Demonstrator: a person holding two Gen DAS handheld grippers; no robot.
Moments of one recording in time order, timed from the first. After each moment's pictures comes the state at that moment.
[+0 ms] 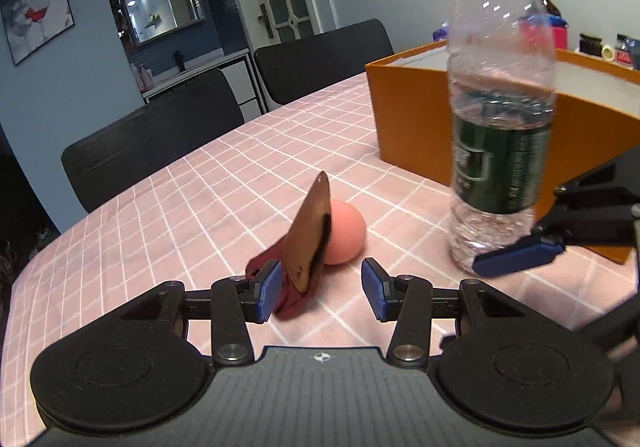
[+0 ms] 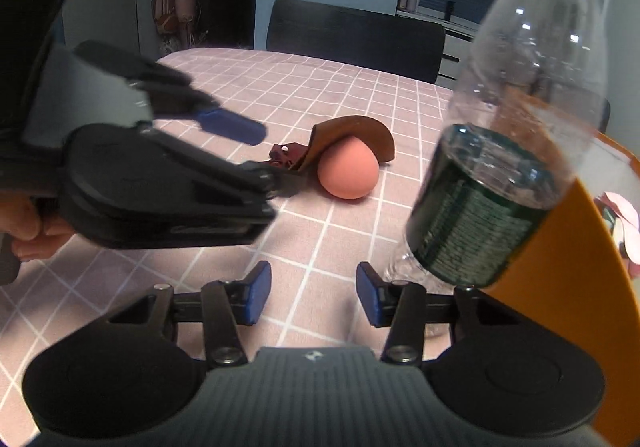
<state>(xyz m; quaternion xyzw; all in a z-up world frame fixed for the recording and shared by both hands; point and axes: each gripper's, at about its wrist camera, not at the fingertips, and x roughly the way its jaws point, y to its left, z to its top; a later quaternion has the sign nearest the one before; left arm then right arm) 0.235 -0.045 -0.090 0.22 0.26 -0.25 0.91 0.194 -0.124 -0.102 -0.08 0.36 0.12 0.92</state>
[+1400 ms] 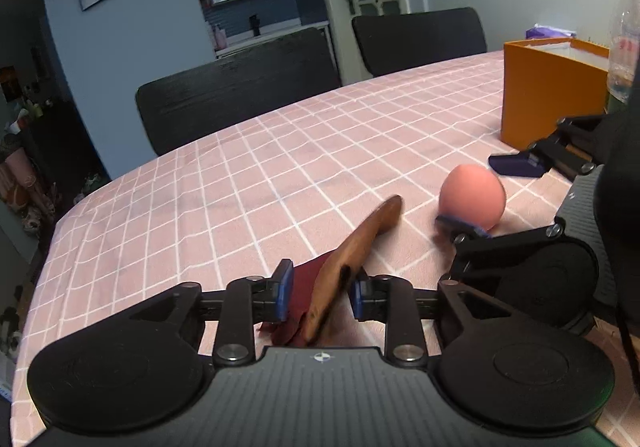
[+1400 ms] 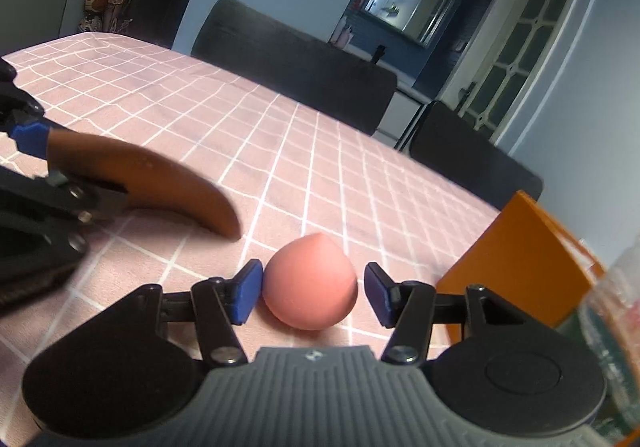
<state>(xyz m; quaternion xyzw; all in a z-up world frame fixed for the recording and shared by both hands) 0.274 0.026 -0.095 0.17 0.29 -0.16 0.93 0.280 -0.052 -0.132 -0.20 0.30 -0.02 0.93</state>
